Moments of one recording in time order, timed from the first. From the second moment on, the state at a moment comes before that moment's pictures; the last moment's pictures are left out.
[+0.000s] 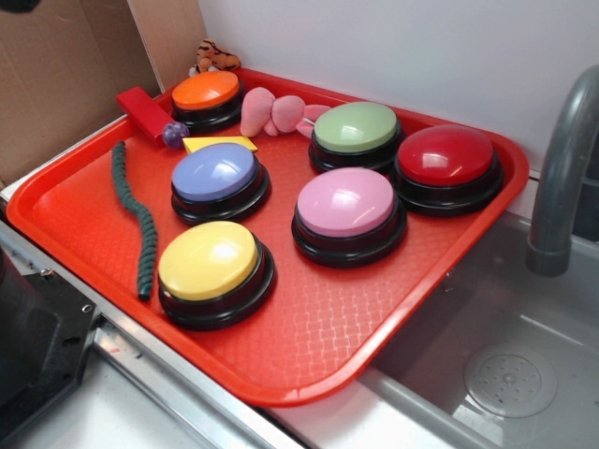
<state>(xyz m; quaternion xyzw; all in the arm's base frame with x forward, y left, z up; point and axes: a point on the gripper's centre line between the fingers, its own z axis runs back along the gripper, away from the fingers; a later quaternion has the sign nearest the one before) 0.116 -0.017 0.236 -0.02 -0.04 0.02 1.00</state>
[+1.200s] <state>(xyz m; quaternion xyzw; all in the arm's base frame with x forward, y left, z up) 0.128 0.072 0.152 -0.01 -0.06 0.30 0.95</state>
